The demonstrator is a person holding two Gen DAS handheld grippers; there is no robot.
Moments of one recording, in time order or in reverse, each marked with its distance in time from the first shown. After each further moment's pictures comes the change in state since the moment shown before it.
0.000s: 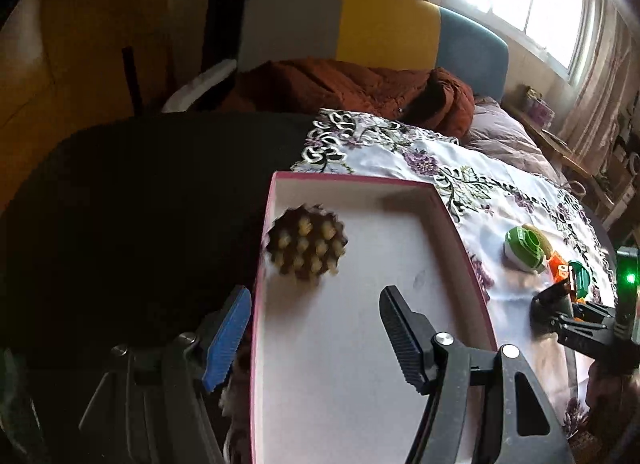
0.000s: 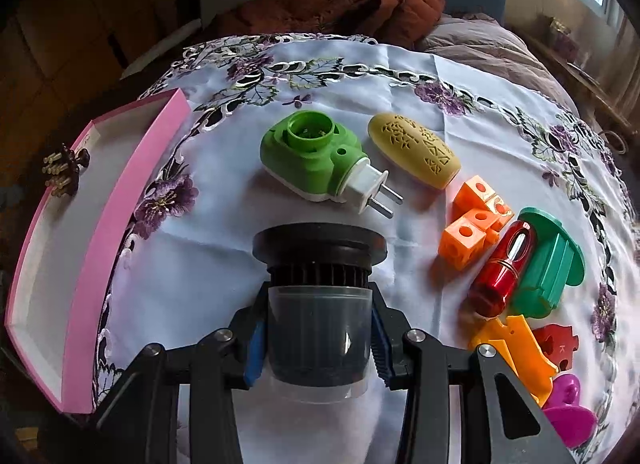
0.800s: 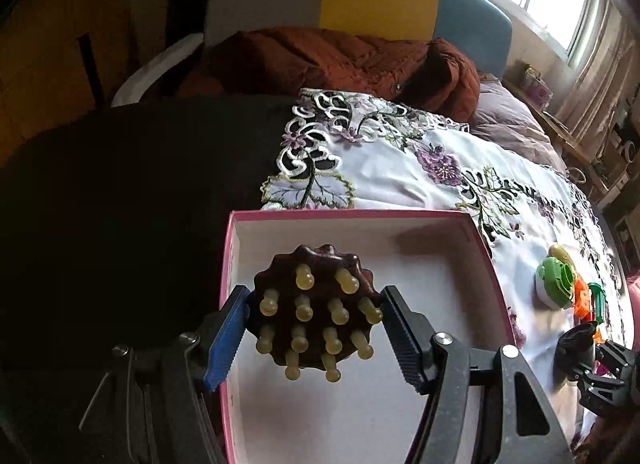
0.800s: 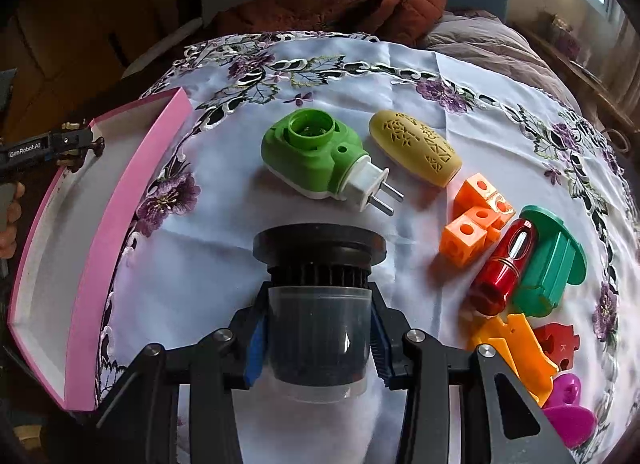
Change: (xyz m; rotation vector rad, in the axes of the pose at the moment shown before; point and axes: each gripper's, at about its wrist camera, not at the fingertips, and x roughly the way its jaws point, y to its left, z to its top) left arm 0.103 -0.003 0.068 0.043 0.136 -0.085; right arm -0.001 -0.002 0.001 0.005 0.011 0.016
